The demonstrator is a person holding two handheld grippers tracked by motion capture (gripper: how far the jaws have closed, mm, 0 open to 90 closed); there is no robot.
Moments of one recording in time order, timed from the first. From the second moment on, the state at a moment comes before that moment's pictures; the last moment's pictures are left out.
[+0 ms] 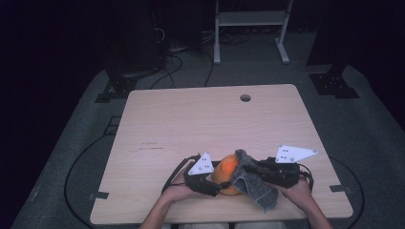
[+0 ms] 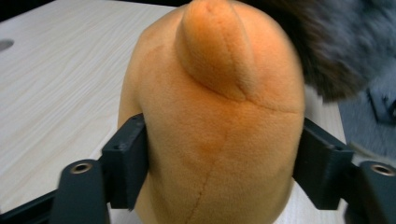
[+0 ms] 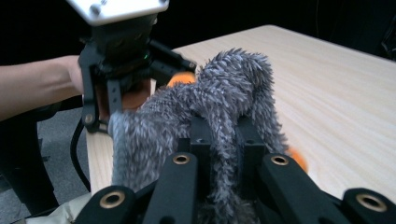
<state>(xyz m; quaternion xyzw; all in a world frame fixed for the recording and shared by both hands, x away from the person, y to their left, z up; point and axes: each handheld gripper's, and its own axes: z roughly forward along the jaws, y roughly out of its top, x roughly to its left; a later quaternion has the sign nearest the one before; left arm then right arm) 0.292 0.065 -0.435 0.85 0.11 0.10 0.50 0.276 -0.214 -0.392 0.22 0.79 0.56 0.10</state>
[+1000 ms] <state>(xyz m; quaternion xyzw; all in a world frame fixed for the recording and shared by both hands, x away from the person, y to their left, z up) 0.277 0.053 -0.439 0.87 0.02 0.12 0.48 0.292 -0.245 -0.410 0.26 0.80 0.54 0.04</state>
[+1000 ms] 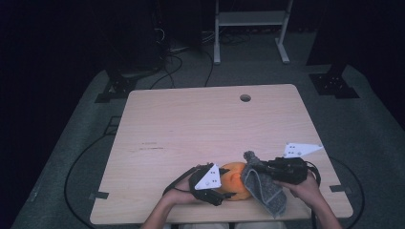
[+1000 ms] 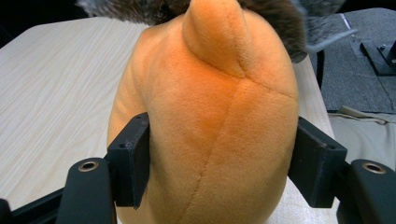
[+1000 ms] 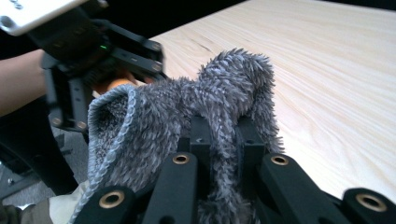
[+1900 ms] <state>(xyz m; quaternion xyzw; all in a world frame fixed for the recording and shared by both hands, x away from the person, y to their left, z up) 0.281 0.051 -0.443 0.86 0.03 0.12 0.49 0.285 -0.233 -0.393 0.23 0.80 0.56 0.03</state>
